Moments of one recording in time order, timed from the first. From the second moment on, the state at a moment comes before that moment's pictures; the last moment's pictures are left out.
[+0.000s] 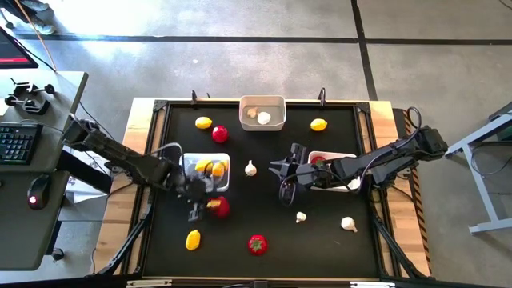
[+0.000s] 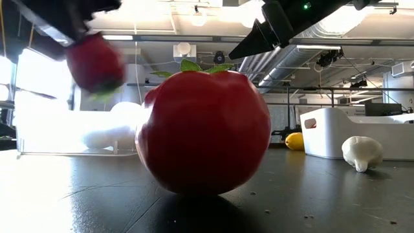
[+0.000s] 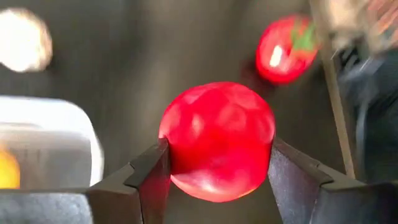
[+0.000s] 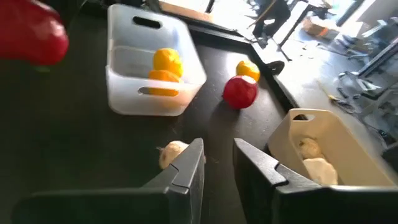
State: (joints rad) left arm -0.36 1.19 0.76 -0.41 -0.03 -0.43; right arm 0.23 1.46 0.87 0.08 0.59 -0.10
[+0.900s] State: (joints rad) left arm 0.11 1.17 0.70 0.44 0.29 -0.51; right arm 0.29 1.46 0.87 0.65 0.57 -0.64
